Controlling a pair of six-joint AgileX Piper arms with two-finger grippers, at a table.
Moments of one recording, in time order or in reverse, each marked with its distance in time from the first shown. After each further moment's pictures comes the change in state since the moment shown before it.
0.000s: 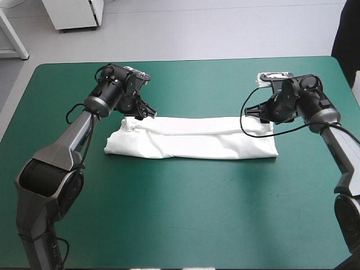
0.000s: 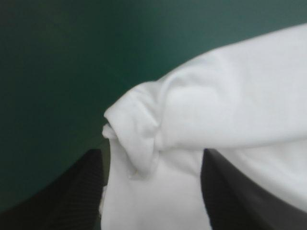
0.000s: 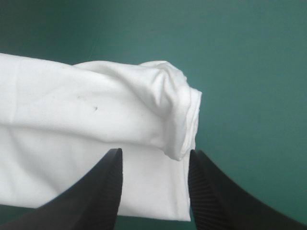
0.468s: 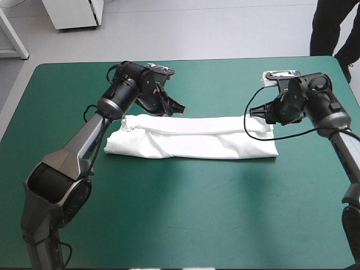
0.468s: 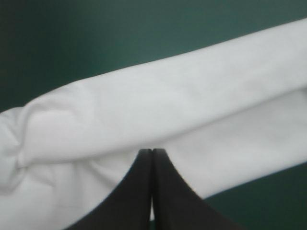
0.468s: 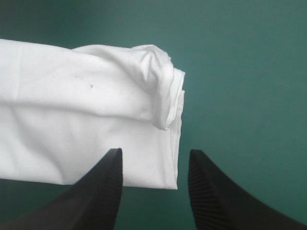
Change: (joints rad) left arm -0.135 -0.005 -0.101 -0.175 0.016 -0.121; right arm 0.000 -0.069 -0.001 -0.023 0.074 0.007
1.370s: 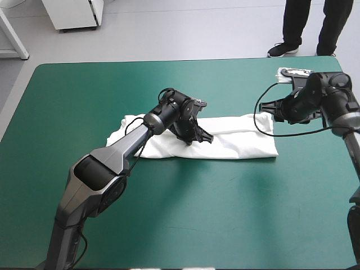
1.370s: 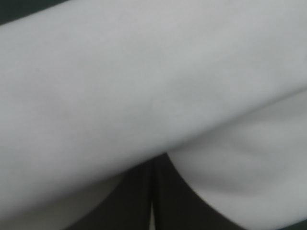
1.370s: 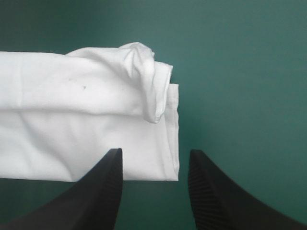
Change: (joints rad) left arm -0.141 0.251 -0.004 -0.029 -0.072 -0.064; right arm -0.111 -0.020 0.000 0.141 0.020 -0.037
